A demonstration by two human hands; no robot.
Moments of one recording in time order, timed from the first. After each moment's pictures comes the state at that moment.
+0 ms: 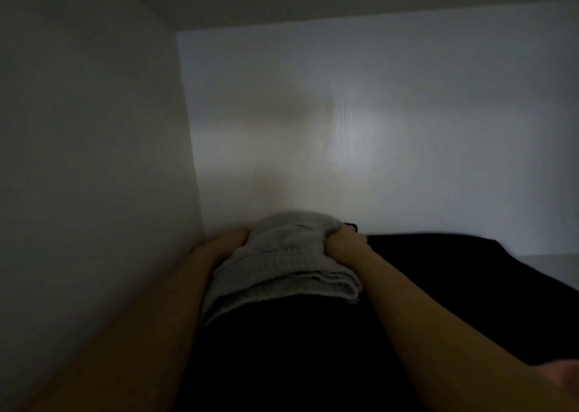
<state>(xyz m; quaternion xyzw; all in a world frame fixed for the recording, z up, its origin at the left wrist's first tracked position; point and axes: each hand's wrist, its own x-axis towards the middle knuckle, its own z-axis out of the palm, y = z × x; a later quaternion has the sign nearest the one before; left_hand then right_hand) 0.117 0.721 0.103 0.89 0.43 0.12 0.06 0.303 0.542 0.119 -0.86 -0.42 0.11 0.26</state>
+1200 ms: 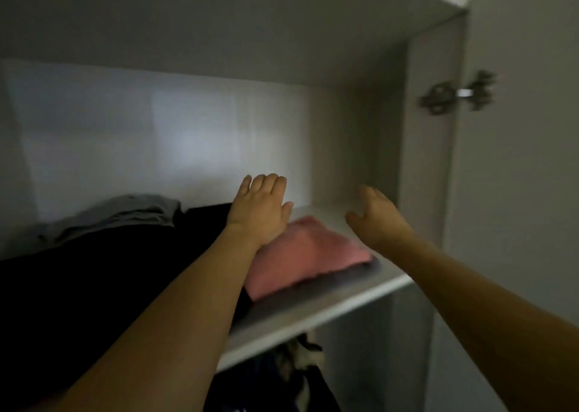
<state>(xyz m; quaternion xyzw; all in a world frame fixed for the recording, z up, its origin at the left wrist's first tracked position) 0.194 0.200 0.165 0.93 0.09 0.34 -0.12 0.279 -0.009 0.159 -0.88 -0.31 -0.19 0.32</state>
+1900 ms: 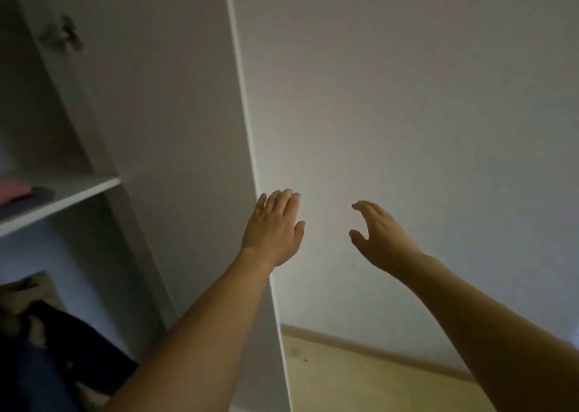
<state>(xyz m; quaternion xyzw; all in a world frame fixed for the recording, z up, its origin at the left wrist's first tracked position) 0.085 -0.408 0.007 0.92 -0.29 0.26 -0.01 0.003 -0.615 0.004 -0.96 0.00 -0.20 0.19</state>
